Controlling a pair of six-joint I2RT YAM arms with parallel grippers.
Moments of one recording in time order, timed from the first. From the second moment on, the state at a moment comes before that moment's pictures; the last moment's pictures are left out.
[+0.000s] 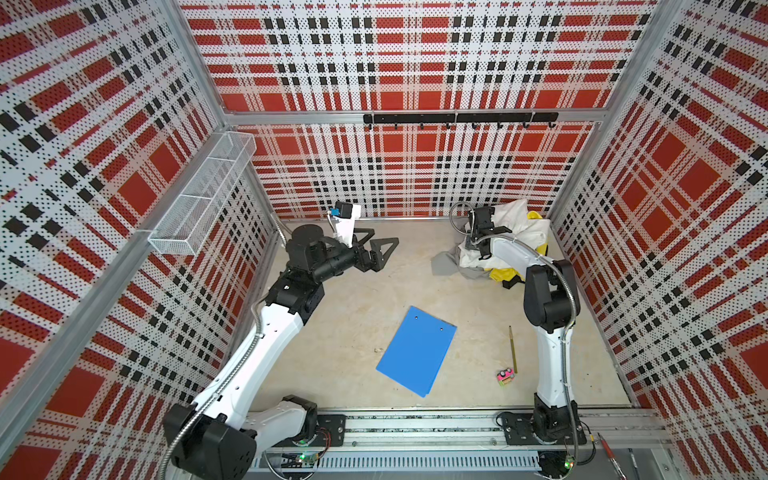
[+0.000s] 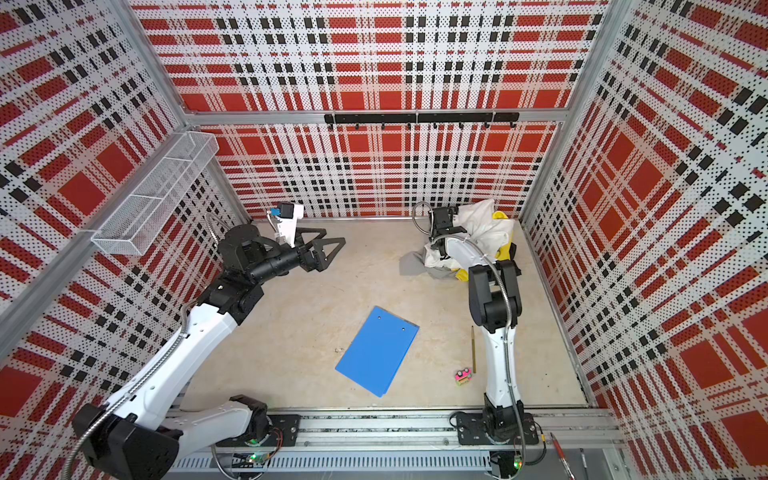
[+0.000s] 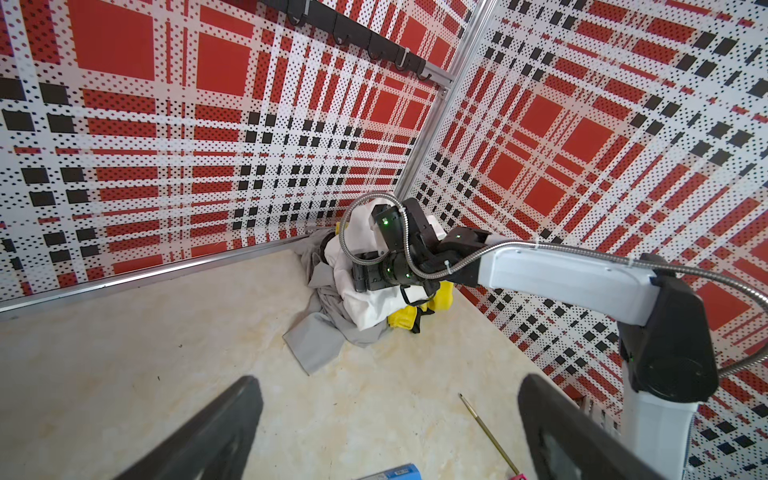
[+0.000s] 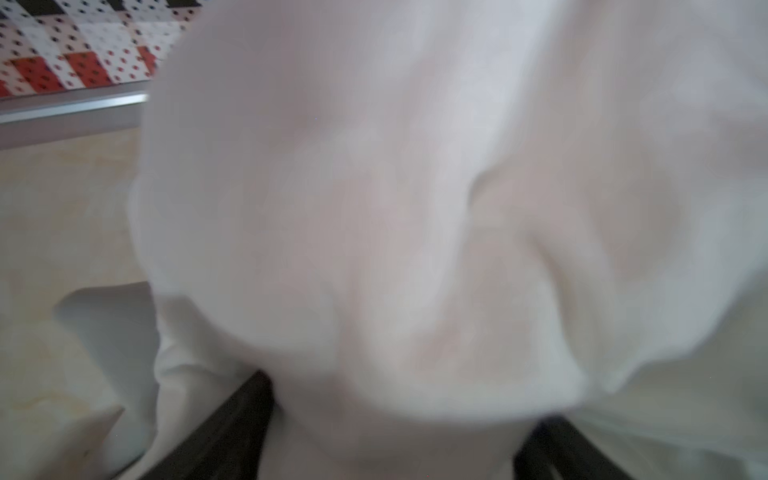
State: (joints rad) left arm -0.32 1.16 1.12 -0.06 0.55 -0.31; right arm 0.25 2.23 1.82 -0.52 0.55 0.36
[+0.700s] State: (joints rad) left arm -0.32 1.16 1.11 -0.06 0.54 -0.31; right arm 0.25 1.81 1.59 -0.42 0.16 0.35
